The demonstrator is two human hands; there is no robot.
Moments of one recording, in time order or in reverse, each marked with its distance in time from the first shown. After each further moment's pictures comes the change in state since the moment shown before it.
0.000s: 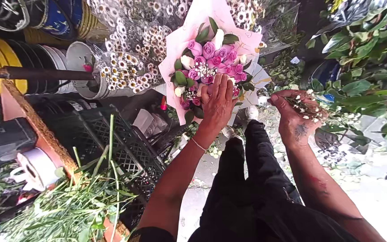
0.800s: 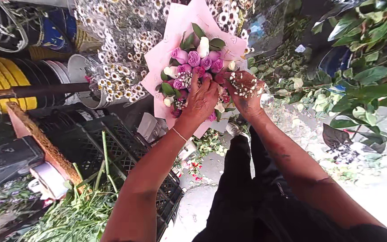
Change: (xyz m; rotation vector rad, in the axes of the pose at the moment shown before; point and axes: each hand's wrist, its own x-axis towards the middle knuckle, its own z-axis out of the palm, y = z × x) left_hand 0.029 -0.050 -0.005 0.253 -0.201 0.313; right_hand 0.037 0.058 0.088 -0.393 -0.136 -0.302
